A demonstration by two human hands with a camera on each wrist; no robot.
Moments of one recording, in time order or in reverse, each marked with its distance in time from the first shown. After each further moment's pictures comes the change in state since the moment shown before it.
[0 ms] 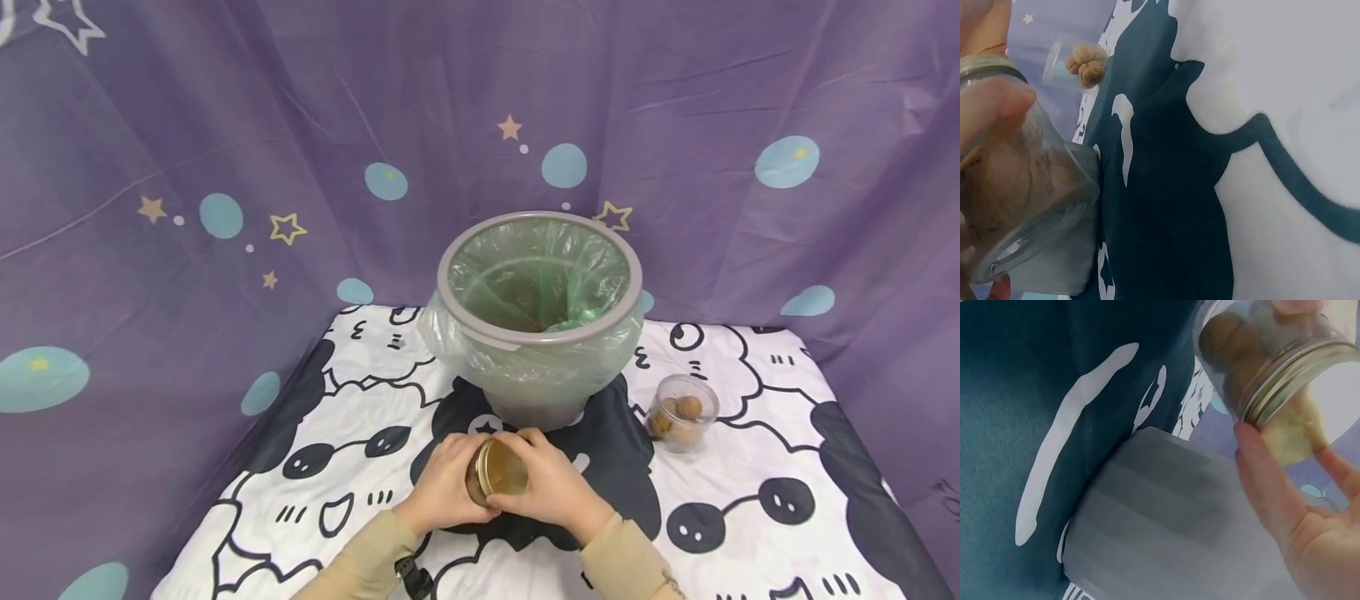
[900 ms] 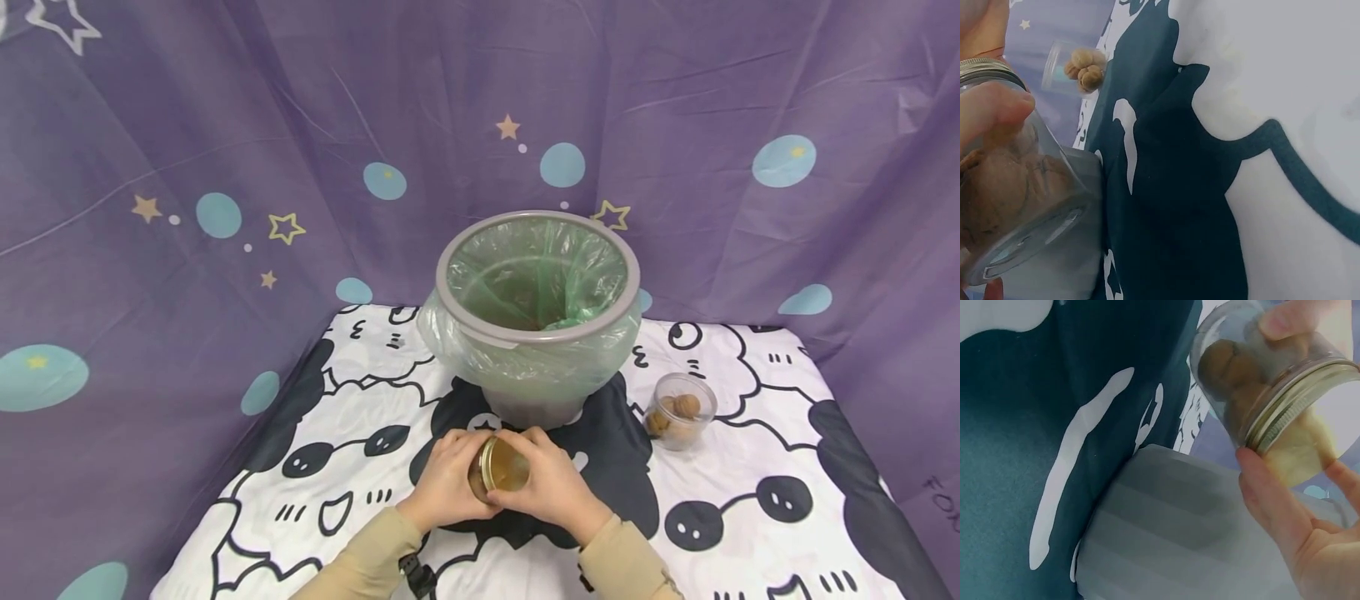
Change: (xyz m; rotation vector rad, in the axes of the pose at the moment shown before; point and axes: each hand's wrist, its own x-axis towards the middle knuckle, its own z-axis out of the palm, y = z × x) left_hand 0.005 0.003 0.004 0.069 0.111 0.051; right_hand -0.003 -0.006 -0.001 -0.020 0.073 0.087
